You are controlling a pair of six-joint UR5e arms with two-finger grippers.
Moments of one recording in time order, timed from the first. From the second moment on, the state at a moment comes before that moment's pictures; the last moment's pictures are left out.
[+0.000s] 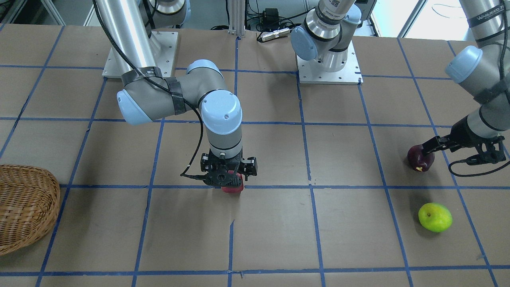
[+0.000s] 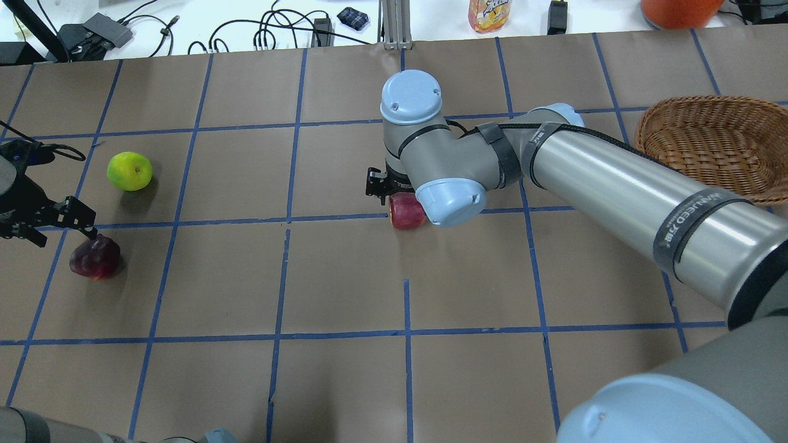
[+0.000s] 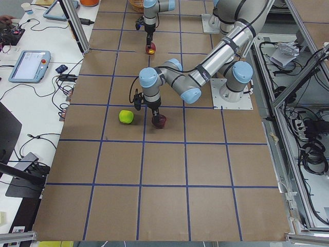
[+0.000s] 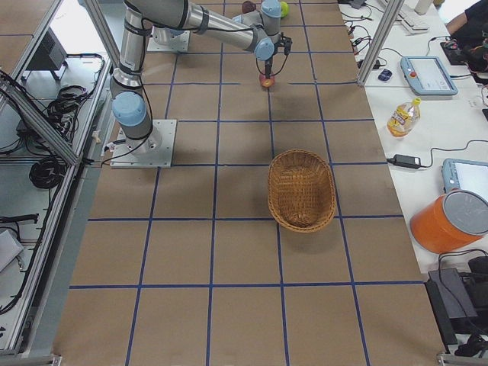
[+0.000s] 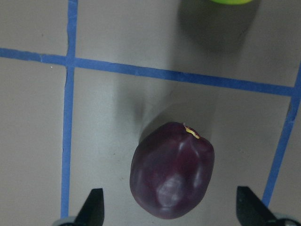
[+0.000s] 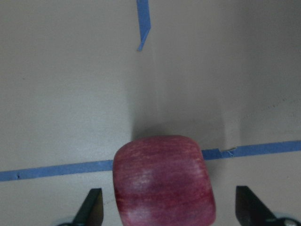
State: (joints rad) left arm -0.91 -1.84 -1.86 -1.09 1.66 0.52; right arm 1.94 -1.07 1.66 -2.21 -1.55 0.48
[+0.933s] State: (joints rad) left arm -0.91 -1.93 -1.87 -1.08 1.67 0.52; right arm 1.91 -1.09 1.63 -2.18 -1.55 0.44
